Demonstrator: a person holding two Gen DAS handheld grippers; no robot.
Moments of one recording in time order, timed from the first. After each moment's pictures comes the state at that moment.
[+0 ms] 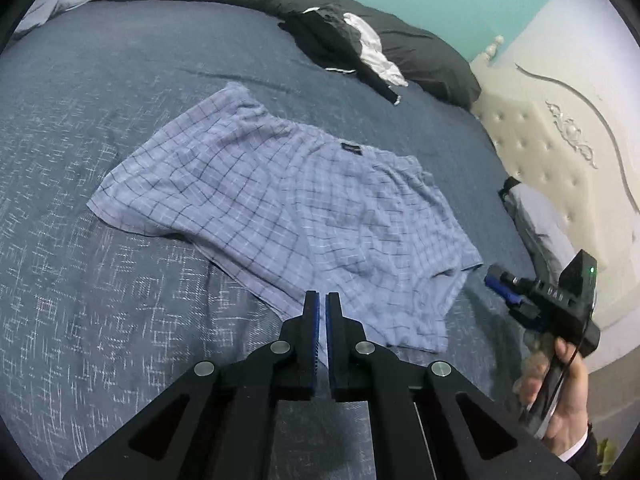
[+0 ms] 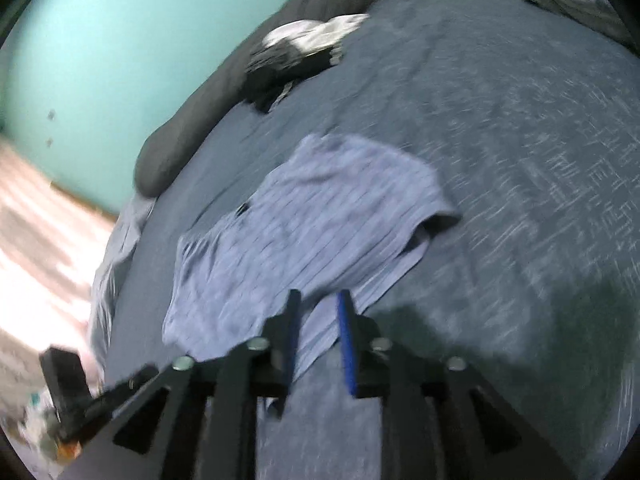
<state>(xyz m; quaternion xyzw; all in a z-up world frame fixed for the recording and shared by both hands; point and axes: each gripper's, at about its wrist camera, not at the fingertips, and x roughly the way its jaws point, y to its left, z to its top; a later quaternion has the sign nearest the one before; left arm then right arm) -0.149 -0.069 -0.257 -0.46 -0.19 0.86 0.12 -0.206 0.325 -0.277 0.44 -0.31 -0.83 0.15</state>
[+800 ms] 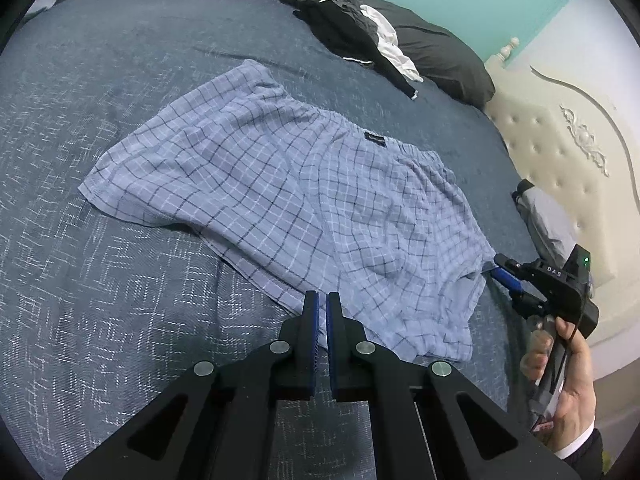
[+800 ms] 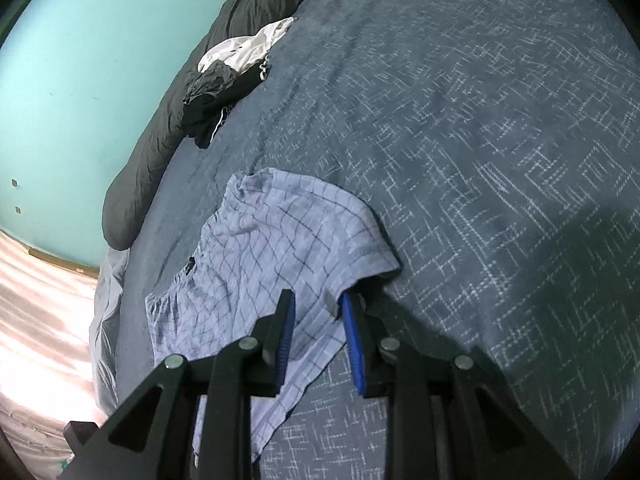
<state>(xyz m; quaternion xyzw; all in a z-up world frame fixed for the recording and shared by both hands) -0.161 -0.074 -0.280 -0.47 -0.21 0.85 0.11 -0.242 0.352 -0.307 0.46 -0.36 -0.81 0.08</state>
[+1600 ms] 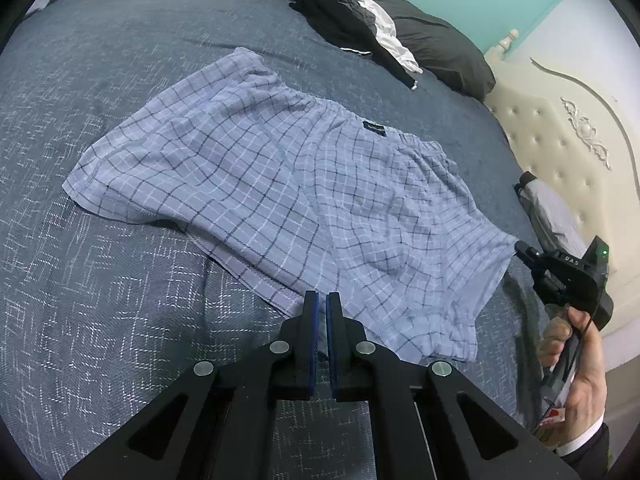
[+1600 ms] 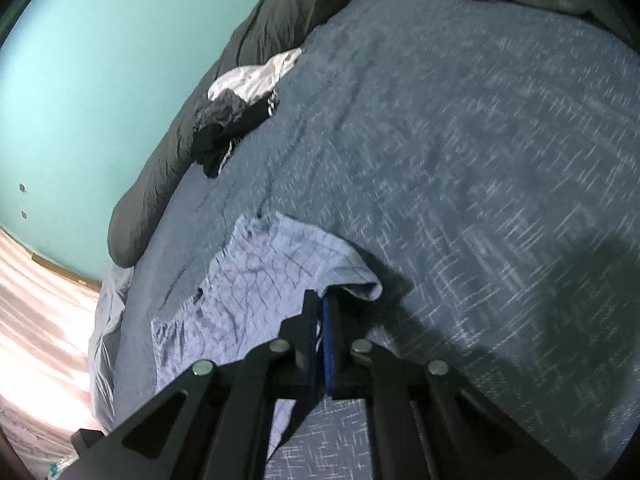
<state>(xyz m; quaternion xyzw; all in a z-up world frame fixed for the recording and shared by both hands) -0.168 -0.068 -0.289 -0.48 -0.20 0.85 0.11 -0.243 0.373 -0.285 0.41 -0.36 -0.84 0.08</state>
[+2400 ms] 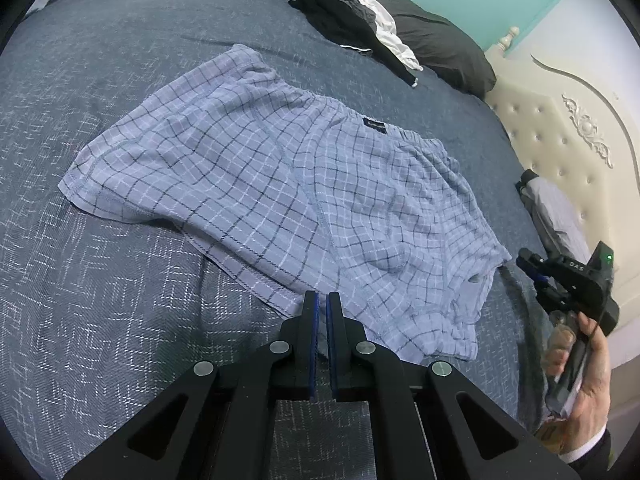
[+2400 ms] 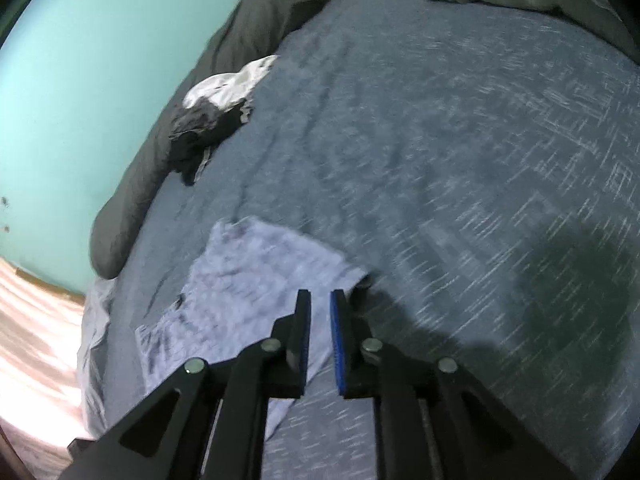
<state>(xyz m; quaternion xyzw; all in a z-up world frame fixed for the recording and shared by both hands) -0.169 -0.065 -0.290 -0.48 -0.20 0.85 0.11 -0.229 0.374 -0.286 0.42 -0.36 -0.83 0.05</state>
